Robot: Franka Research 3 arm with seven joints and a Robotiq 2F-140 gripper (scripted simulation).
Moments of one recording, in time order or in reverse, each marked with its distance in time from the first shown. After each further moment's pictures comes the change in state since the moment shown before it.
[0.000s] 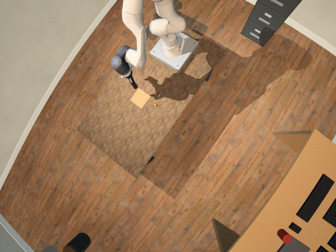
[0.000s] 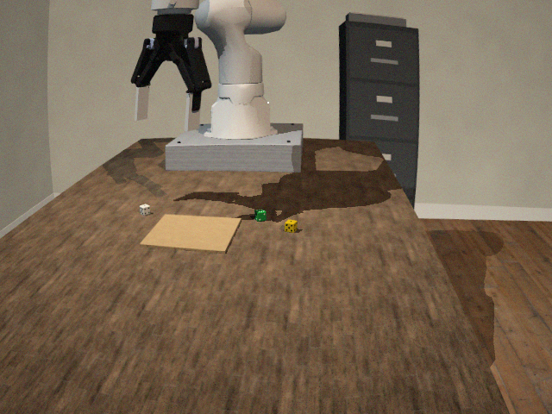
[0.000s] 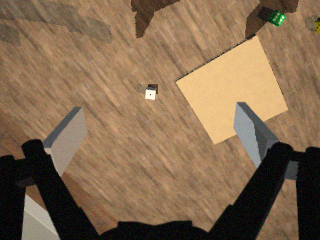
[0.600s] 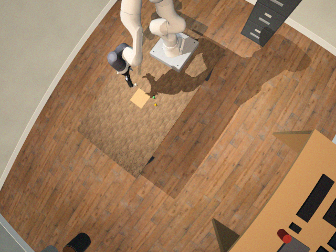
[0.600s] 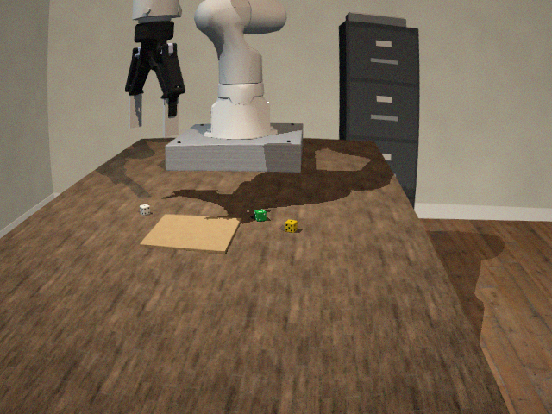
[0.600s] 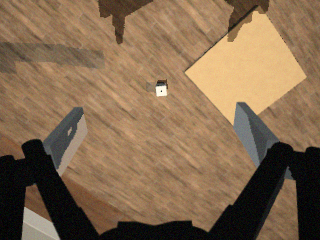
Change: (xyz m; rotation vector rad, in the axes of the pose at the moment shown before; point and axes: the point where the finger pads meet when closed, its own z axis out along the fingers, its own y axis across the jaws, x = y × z) arm -0.012 -0.024 0.014 -0.064 0.018 0.196
